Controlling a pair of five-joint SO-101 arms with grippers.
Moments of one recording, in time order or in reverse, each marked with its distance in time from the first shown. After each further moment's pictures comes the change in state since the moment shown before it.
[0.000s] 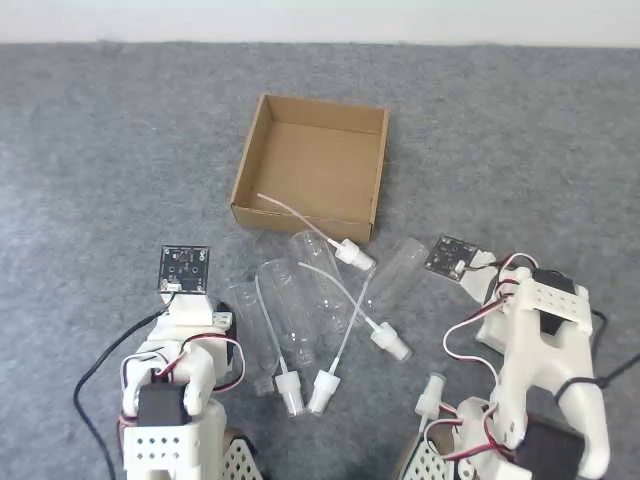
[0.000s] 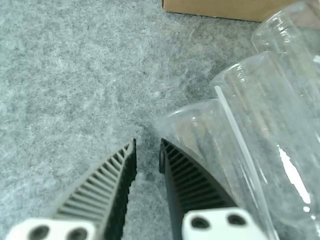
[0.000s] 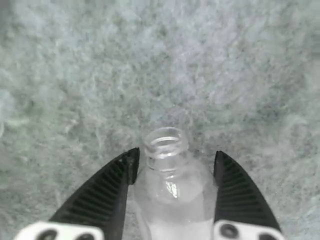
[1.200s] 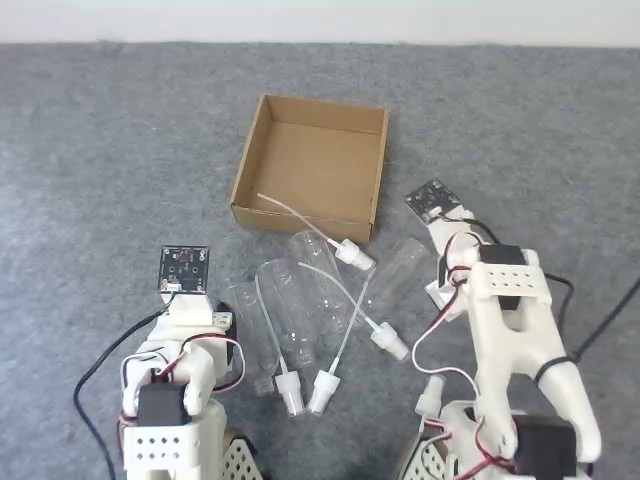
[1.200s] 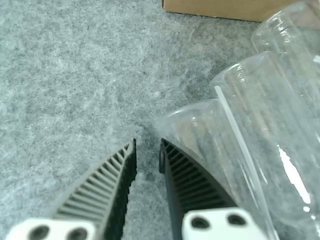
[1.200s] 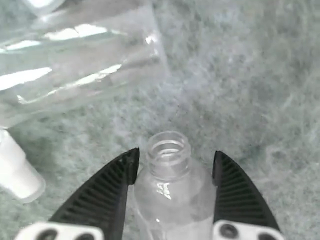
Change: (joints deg) left arm 0.0 0.0 0.0 0.0 0.0; right arm -18.8 0.0 -7.4 1.9 -40.4
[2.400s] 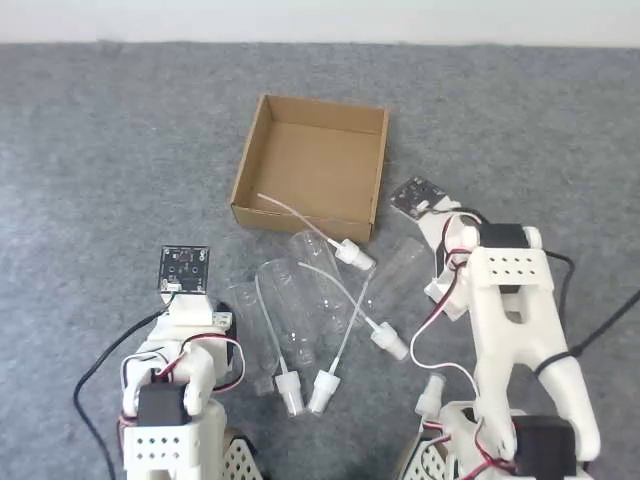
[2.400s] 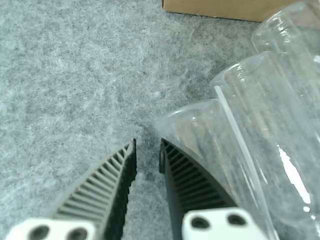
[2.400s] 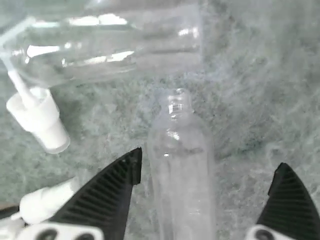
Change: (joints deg) left arm 0.0 0.0 0.0 0.0 0.0; right arm -1.4 0.0 -8.5 15.3 8.8
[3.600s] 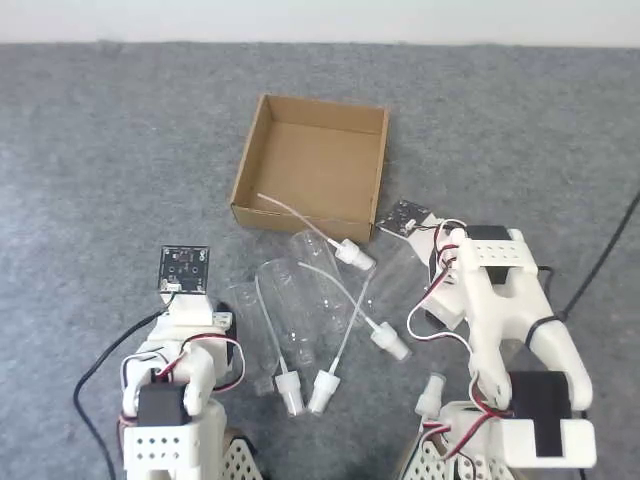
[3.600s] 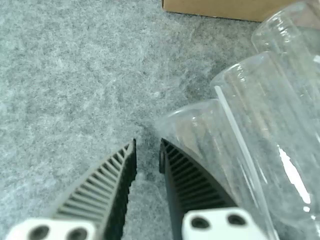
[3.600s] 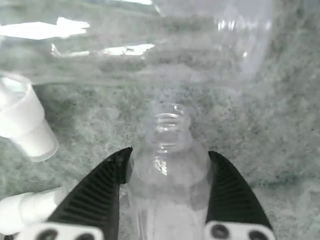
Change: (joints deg) left arm 0.0 0.0 0.0 0.0 0.0; right arm 0.0 13.0 0.9 -7.7 5.1
